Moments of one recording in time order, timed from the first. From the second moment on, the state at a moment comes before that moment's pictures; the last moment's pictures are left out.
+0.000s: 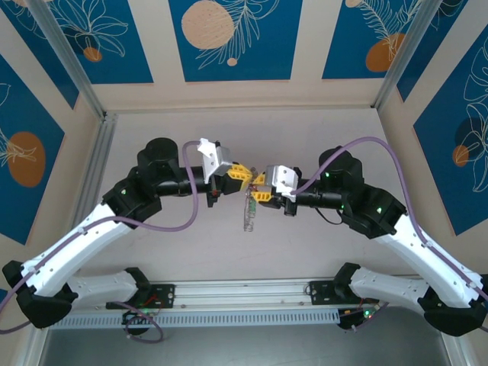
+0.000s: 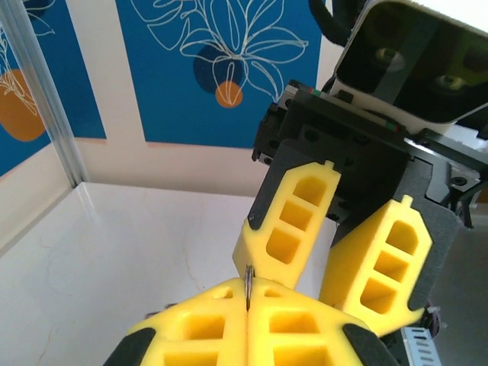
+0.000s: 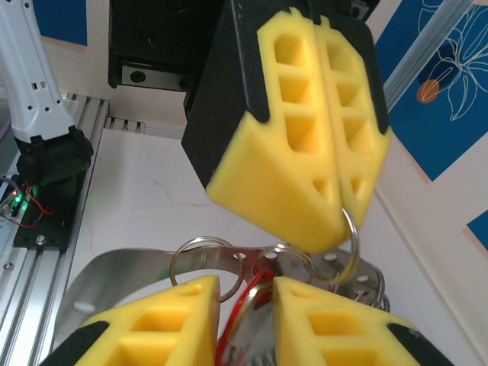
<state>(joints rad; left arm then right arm) -0.83 1.09 1.25 -0.29 0.56 0.09 0.83 0.93 1.23 -0.60 -0.42 -0.49</state>
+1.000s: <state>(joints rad) -0.78 1.05 1.07 0.14 0.85 -0.04 0.71 0.90 1.23 -0.49 -0.75 -0.28</state>
